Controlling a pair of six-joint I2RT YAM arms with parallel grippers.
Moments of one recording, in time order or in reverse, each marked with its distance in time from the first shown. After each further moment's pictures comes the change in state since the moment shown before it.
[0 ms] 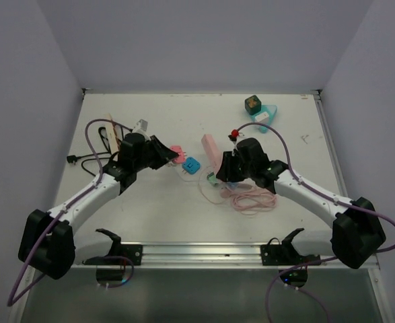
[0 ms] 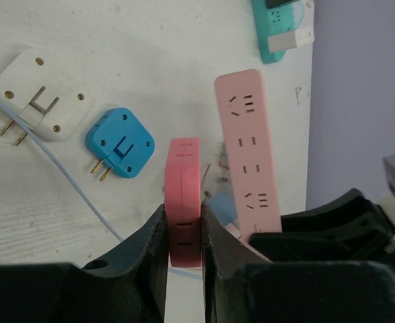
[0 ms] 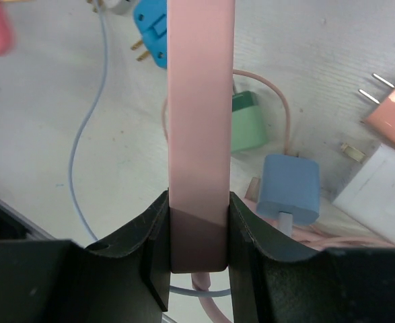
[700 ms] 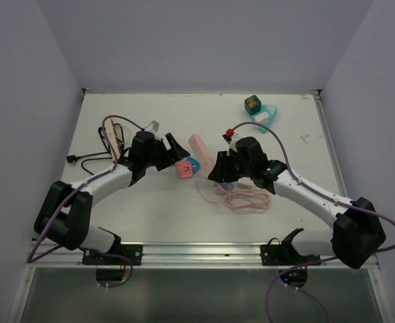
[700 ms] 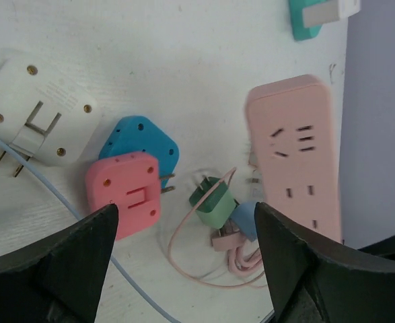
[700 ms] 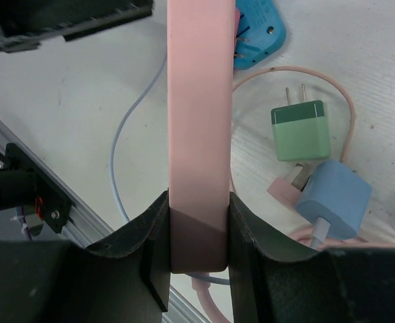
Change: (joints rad) left arm 0.000 0.336 0.002 0.190 0.104 0.079; right arm 0.018 -0.023 0.012 0.069 -0.156 0.011
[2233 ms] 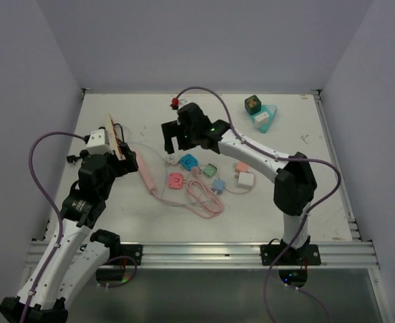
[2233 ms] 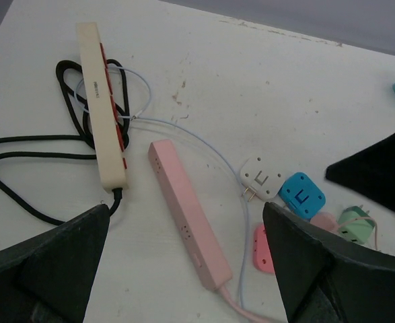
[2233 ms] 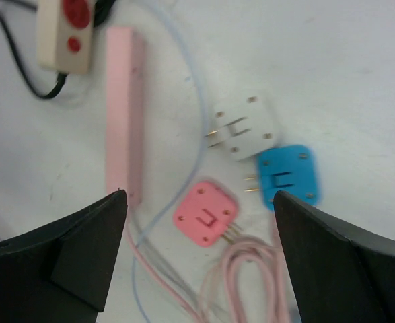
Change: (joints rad) left arm 0.116 -0.859 -0.035 -0.538 -0.569 0.520; right arm 0.209 0.690 0.886 -0.251 0.247 -0.119
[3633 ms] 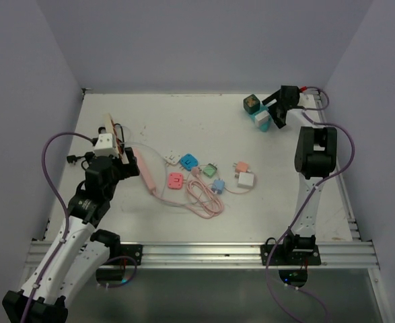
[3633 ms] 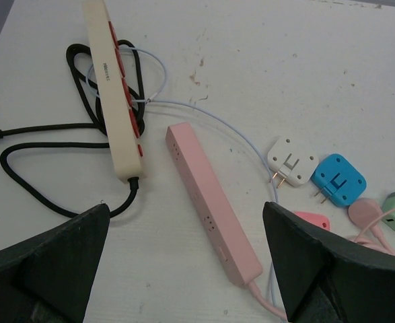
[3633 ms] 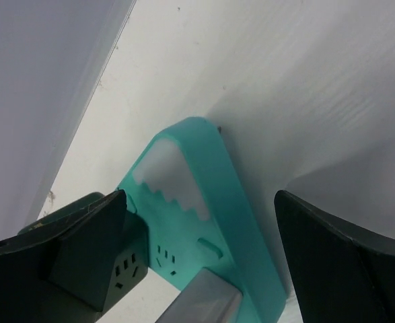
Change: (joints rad) left arm 0.000 0.015 -0.094 0.057 -0.012 0.086; right arm -0.873 0.297 0.012 0.286 0.142 0.540
